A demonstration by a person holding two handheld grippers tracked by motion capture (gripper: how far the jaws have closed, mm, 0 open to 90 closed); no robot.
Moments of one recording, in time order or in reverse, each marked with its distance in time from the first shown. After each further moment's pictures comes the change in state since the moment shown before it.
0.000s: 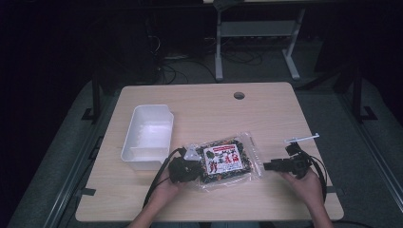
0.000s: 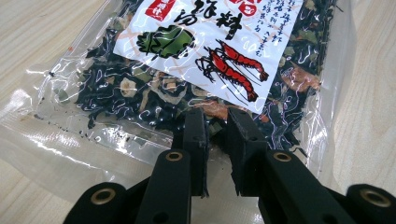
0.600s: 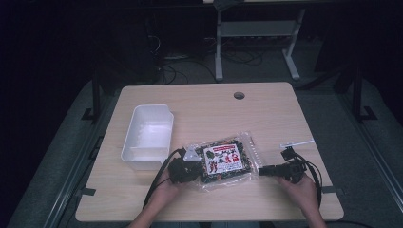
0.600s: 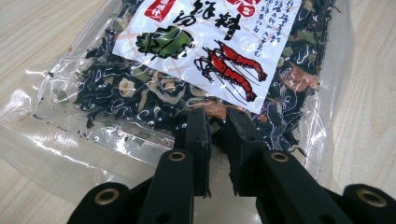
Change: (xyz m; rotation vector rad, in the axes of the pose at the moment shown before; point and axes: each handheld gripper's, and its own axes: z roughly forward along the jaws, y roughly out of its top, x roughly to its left) left arm -0.001 -0.003 0.000 -0.017 0.000 -0.002; right arm 0.010 -0.009 0.014 0.020 0.113 0.061
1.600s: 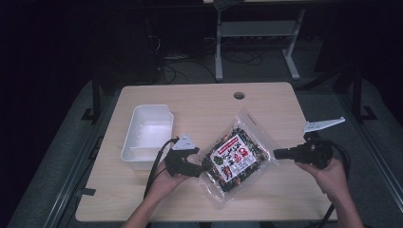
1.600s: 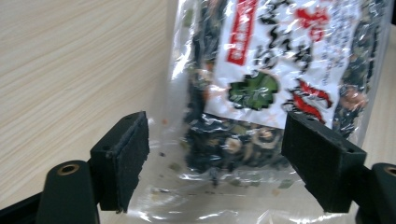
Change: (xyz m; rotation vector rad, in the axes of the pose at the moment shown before) left arm 0.015 0.022 -0.022 -0.212 -0.093 -0.070; right arm 0.042 0.038 -0.099 -0.100 0.100 -0.363
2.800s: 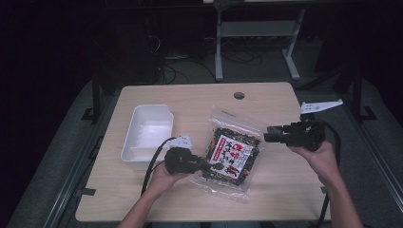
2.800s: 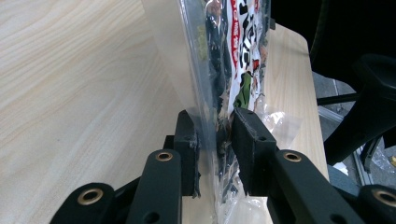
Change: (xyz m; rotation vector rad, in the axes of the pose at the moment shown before) left arm 0.014 -0.007 0.001 -0.035 -0.312 0.016; right arm -0.010 0.039 0.011 -0.159 0.077 -0.061
